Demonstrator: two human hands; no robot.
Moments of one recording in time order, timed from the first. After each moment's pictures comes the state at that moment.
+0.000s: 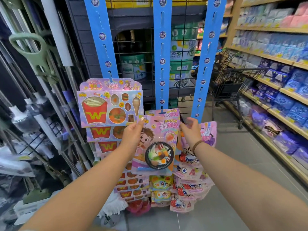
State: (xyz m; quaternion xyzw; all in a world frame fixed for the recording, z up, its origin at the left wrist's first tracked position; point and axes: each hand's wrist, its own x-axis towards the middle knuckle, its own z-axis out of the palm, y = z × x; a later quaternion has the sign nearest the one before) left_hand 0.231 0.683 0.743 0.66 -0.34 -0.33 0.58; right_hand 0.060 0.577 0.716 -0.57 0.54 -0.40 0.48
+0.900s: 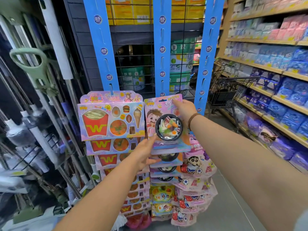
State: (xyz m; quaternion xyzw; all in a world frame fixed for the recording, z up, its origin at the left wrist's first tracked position) left_hand 0.215 0.670 0.745 0.62 -0.25 -0.55 0.50; right_hand 0.095 0.552 0.831 -0.59 0.49 -0.41 0.49
